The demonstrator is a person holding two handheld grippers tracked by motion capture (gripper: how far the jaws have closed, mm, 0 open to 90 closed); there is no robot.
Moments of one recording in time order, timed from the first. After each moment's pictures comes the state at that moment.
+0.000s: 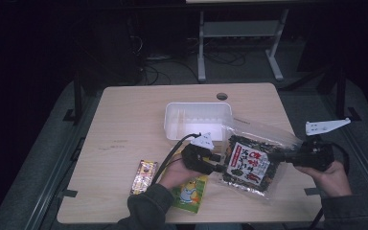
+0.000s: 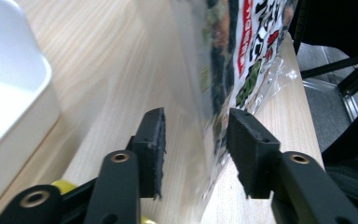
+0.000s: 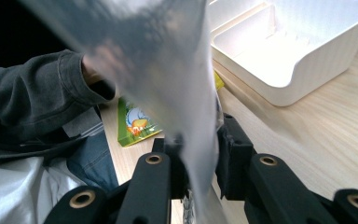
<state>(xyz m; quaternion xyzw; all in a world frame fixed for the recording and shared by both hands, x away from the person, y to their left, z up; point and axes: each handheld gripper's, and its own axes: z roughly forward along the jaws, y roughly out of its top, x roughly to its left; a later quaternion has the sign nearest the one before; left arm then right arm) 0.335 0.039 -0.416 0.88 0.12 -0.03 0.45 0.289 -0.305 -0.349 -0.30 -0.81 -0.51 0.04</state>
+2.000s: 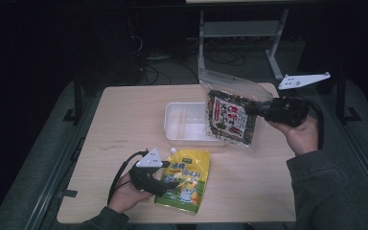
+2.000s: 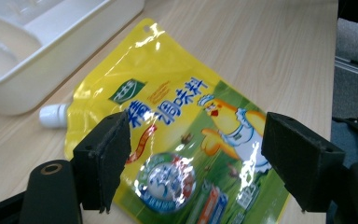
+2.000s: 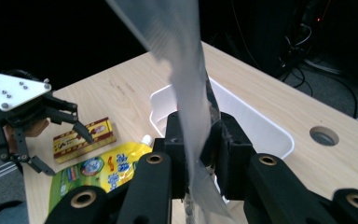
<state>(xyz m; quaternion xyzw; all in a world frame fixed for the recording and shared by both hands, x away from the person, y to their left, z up) 0.276 0.172 -0.412 0.89 0.20 0.06 0.41 0.348 -0.233 -0.263 -0.30 -0.80 -0.51 -0.11</state>
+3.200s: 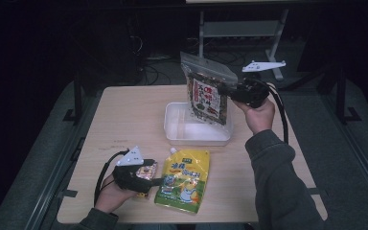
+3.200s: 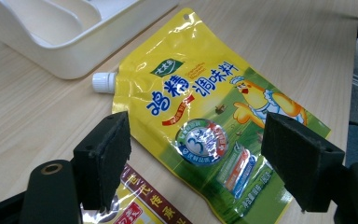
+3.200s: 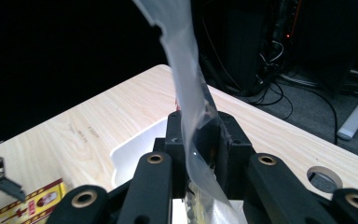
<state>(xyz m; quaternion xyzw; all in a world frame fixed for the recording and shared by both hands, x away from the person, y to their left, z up) 0.277 0.213 -0.413 0.87 0.24 0.07 0.43 0.418 -0.169 -0.281 -0.35 -0.76 -0.53 -0.14</state>
